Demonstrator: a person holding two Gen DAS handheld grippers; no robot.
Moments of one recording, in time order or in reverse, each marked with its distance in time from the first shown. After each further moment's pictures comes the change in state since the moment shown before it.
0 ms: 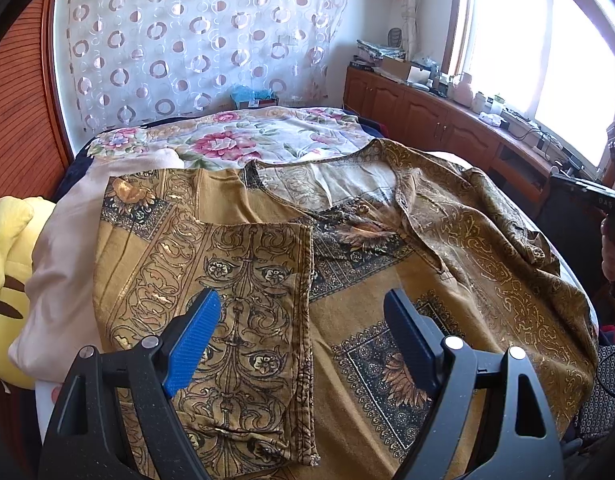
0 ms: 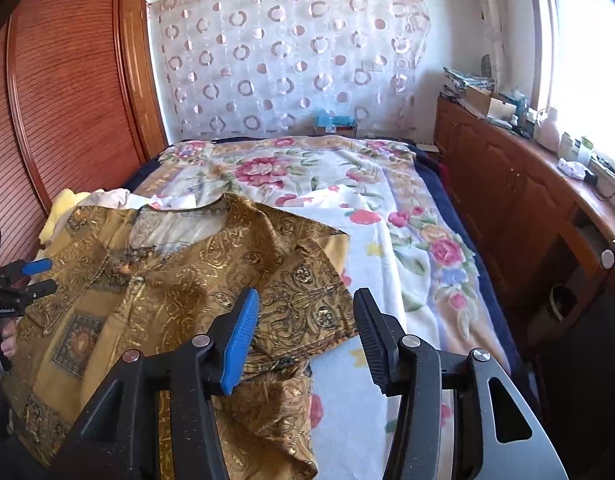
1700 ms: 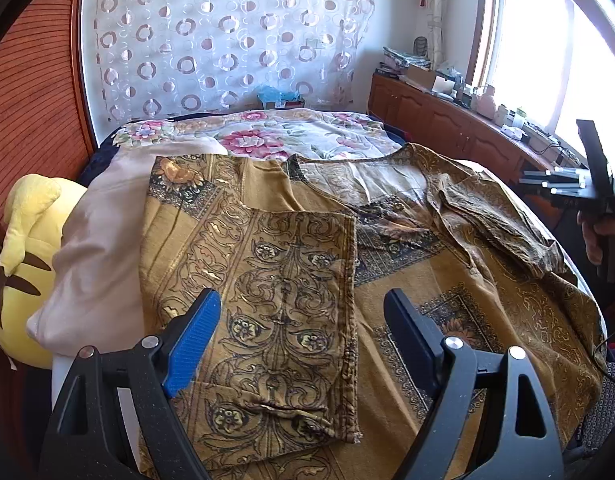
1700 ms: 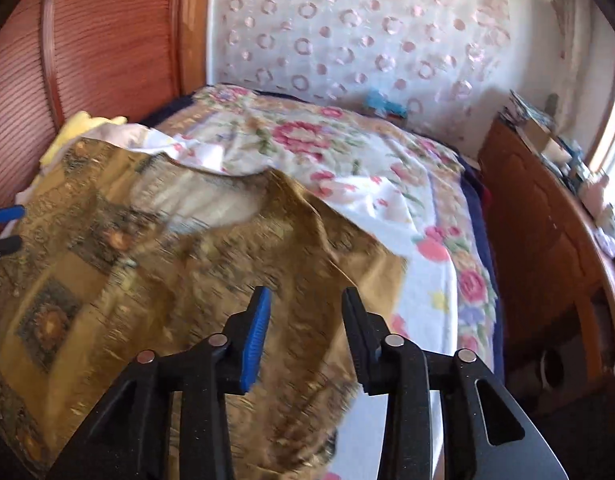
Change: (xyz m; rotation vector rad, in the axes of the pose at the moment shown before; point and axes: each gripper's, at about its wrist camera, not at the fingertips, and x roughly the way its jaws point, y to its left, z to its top) left arm -0.011 0.023 -0.012 -0.061 -0.021 0.074; right arm 0.103 0.041 0.044 -0.255 0.129 0.023
